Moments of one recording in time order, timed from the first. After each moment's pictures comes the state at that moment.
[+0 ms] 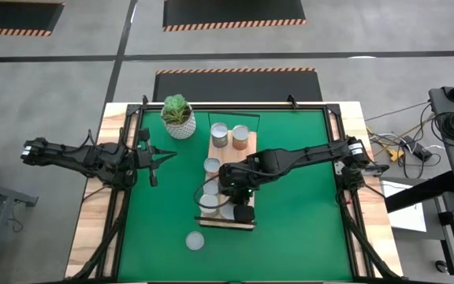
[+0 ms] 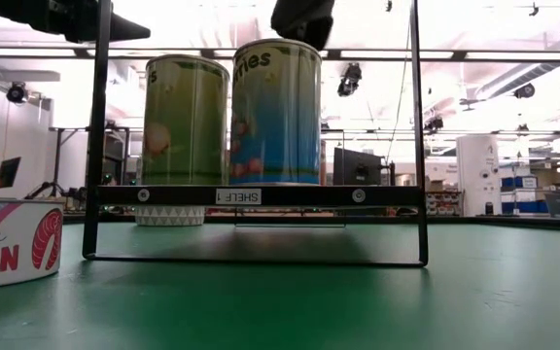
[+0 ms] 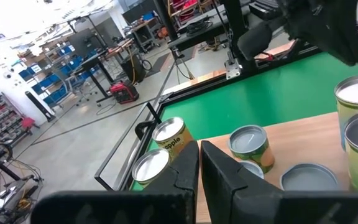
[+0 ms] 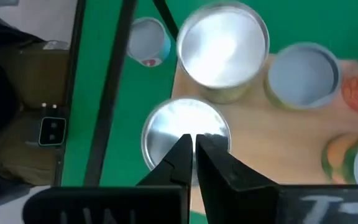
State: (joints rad) left arm -0.17 0.48 0.48 -0.14 -0.43 0.38; right arm 0.17 1.93 1.89 -0.98 -0.23 0.17
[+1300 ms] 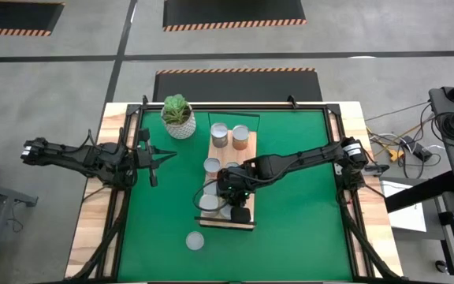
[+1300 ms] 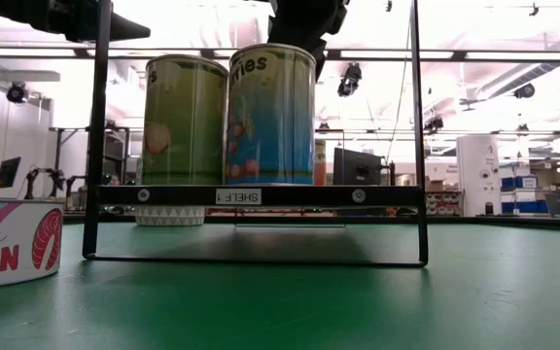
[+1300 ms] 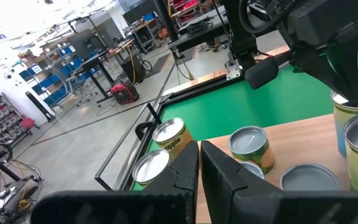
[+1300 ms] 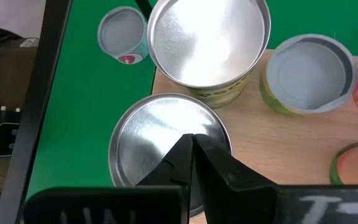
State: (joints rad) left arm -0.17 0.48 0.48 -0.13 -0.43 0.38; right arm 0.16 1.95 1.75 -0.81 -0.20 0.15
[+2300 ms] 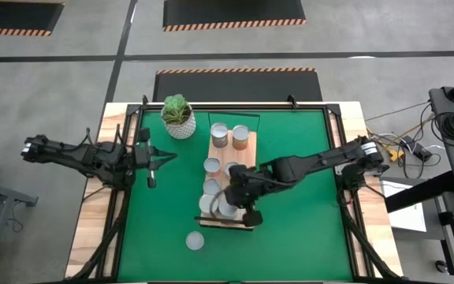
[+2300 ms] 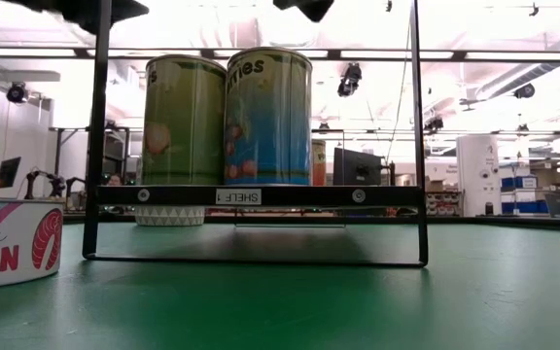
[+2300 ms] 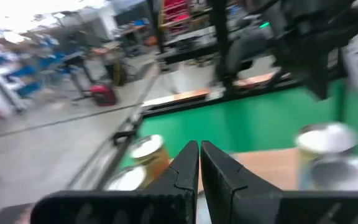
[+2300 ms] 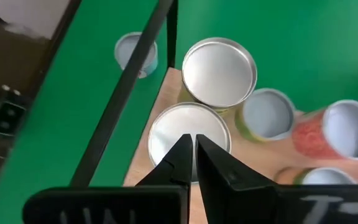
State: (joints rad) left arm -0.21 0.53 0.54 -0.13 -0.40 0.24; right arm 0.25 1.82 1.74 -0.82 -0.04 -0.02
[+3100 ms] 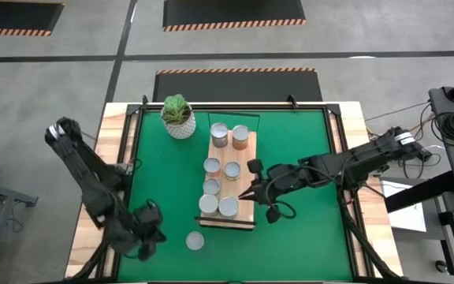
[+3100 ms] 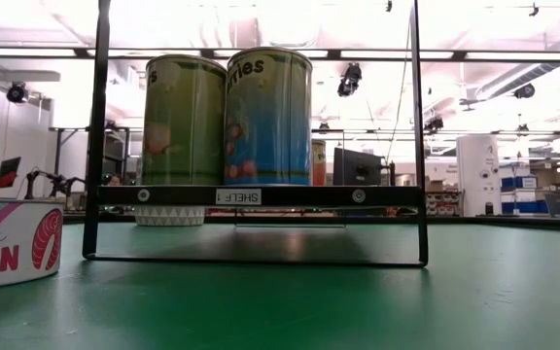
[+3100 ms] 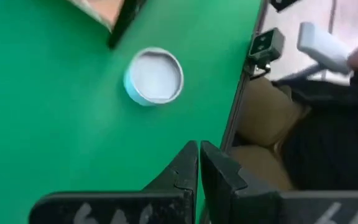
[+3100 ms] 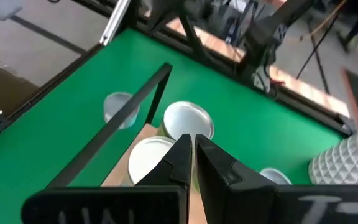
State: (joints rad) left arm -0.93 1.23 0.92 -0.62 -0.33 -1.35; right arm 0.29 1.43 1.21 -0.23 0.05 -0.30
